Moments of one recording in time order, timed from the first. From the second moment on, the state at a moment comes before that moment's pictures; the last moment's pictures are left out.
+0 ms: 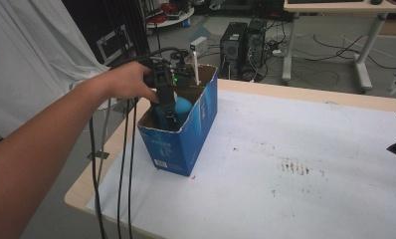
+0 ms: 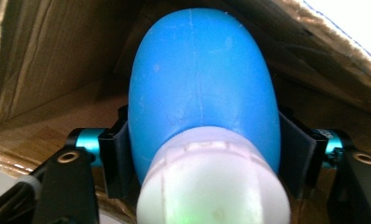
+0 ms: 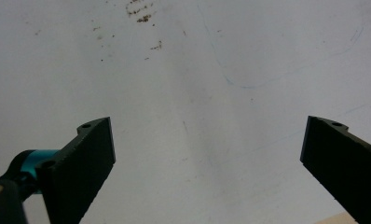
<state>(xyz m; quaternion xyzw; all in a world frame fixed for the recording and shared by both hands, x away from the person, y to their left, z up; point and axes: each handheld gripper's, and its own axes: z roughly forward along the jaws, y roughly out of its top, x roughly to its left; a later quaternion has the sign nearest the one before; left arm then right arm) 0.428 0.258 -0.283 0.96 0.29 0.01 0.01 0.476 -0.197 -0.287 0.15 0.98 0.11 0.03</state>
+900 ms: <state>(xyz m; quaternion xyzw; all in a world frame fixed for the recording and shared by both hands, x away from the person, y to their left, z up) 0.408 0.254 -0.197 0.94 0.32 0.04 0.07 0.470 -0.202 -0.278 0.15 0.98 0.12 0.04</state>
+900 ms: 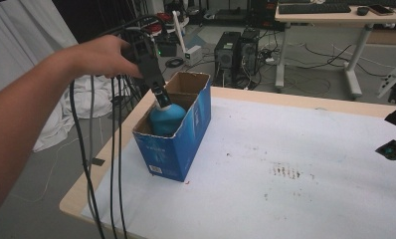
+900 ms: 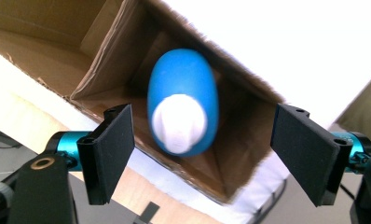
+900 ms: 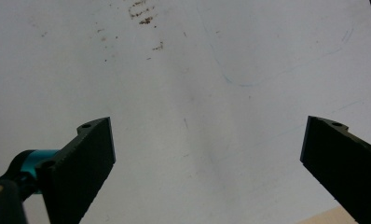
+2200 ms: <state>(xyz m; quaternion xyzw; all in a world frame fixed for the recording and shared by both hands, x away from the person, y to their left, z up) 0.372 0.098 -0.221 0.98 0.15 0.04 0.08 0.447 -0.196 -0.276 0.14 0.98 0.14 0.05</state>
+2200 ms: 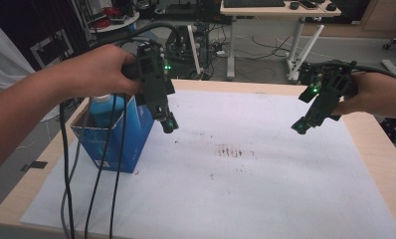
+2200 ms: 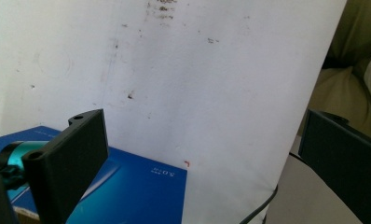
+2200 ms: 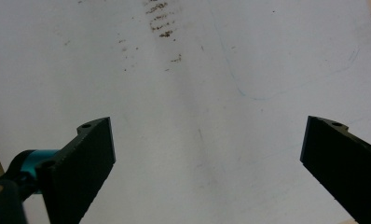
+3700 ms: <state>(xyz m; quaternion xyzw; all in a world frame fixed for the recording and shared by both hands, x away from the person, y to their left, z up) 0.388 0.040 -0.260 0.99 0.12 0.00 0.08 0.433 -0.196 -0.289 0.13 0.98 0.16 0.04</state>
